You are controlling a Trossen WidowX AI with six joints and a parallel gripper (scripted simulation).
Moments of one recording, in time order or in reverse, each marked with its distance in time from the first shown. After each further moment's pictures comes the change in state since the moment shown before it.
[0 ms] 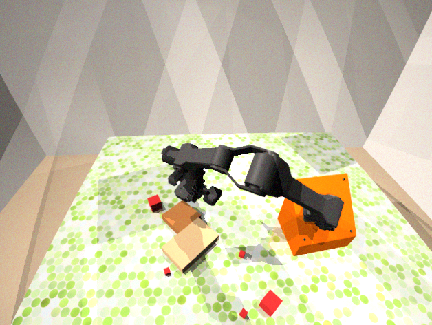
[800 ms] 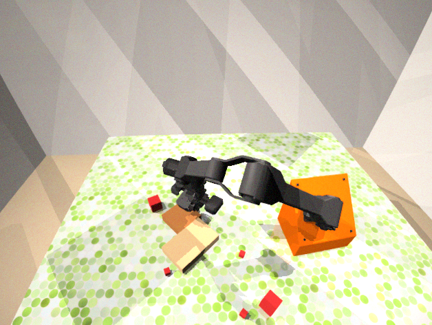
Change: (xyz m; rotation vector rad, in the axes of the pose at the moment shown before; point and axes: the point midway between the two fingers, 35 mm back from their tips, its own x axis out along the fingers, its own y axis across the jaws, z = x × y) arm 0.034 0.014 0.007 0.024 0.010 0.055
